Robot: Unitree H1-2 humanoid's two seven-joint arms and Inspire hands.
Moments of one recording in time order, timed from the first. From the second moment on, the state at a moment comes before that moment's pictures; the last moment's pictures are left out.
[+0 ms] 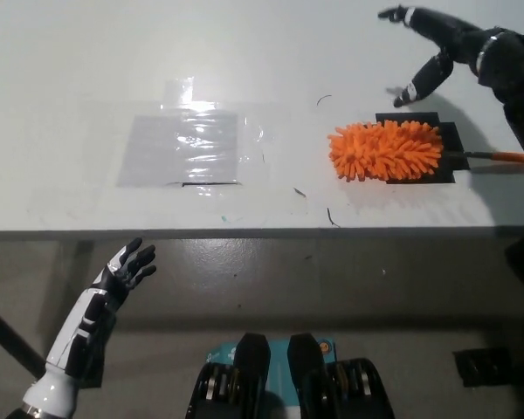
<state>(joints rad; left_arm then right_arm) -0.06 0.24 0.02 0.11 -0.22 -0.43 -0.31 -1.25 -0.37 0.49 0.99 -0.44 0.06 0.41</state>
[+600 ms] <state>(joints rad) -0.06 0.24 0.05 0.12 -0.20 -0.43 -0.31 -1.32 -0.28 0.55 1.28 -0.48 -0.03 0.45</state>
